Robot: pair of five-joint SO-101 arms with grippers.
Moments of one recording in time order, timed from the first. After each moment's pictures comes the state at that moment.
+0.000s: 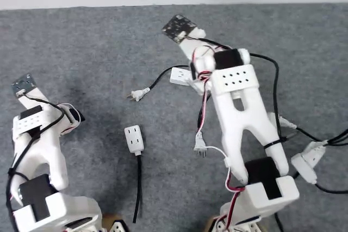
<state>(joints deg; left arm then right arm) -29.1 -1.7 40.0 51.5 18.3 -17.5 5.1 -6.9 72.9 34.0</state>
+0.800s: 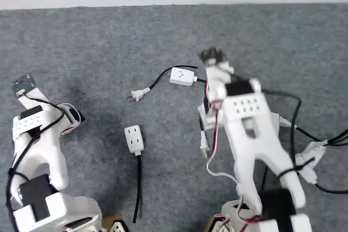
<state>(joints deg) -29.1 -1.7 40.0 51.5 18.3 -12.7 -13.3 30.5 70.4 7.3</state>
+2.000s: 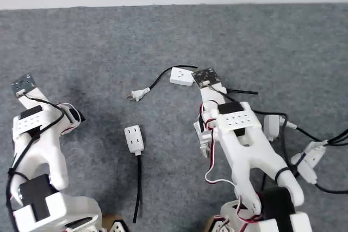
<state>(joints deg) -29.1 -1.7 40.0 51.5 18.3 -14.9 -11.2 42.5 55.5 6.9</state>
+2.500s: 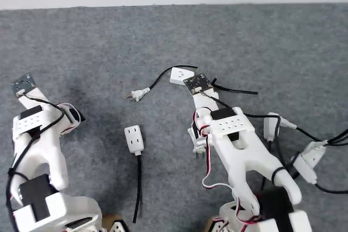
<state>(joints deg) -29.1 -1.7 40.0 51.5 18.3 -18.5 -10.0 45.7 52.4 6.4</state>
